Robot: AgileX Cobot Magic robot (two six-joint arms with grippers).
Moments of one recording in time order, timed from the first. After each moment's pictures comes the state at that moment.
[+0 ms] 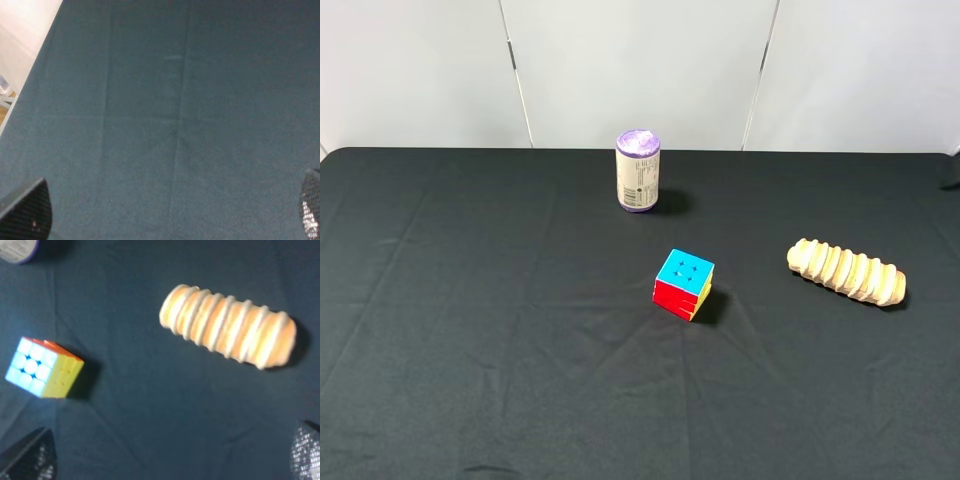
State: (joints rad) left arm 0.11 0.00 -0.49 0.07 1.05 -0.02; right arm -0.20 0.90 -0.91 0.33 1.11 -0.20
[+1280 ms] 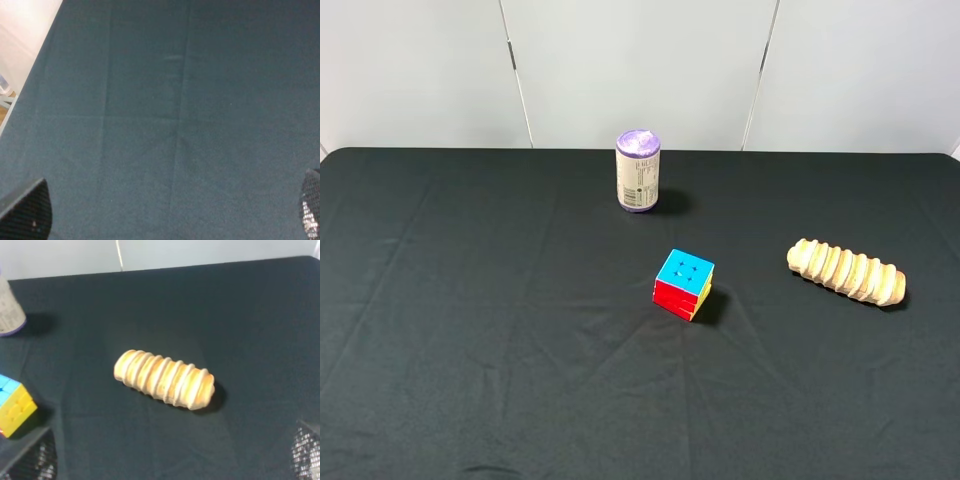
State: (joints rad) left arm 0.11 0.00 -0.49 0.07 1.05 -0.02; right arm 0.00 0.00 -0.52 0.02 1.04 0.03
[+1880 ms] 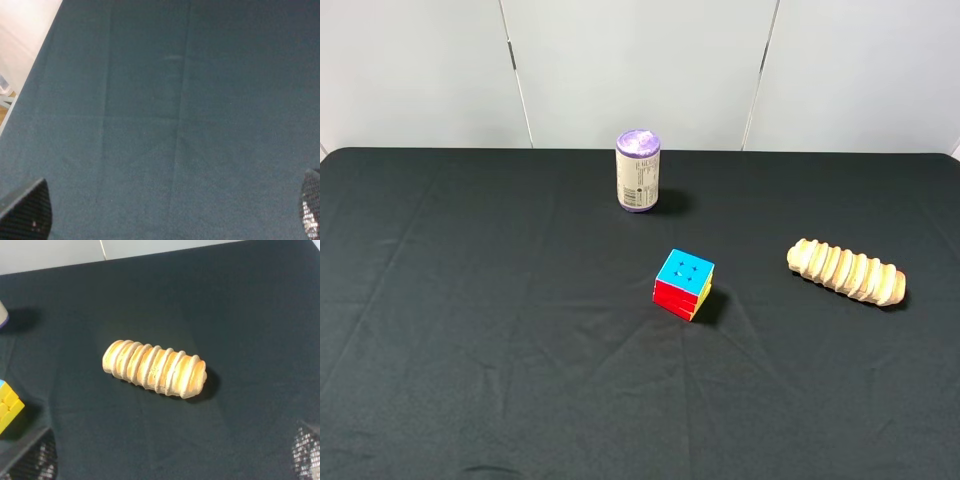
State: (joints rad) left arm 0.11 0.00 -0.49 0.07 1.05 -0.02; right arm 0.00 0.00 -0.49 0.00 1.03 0.07
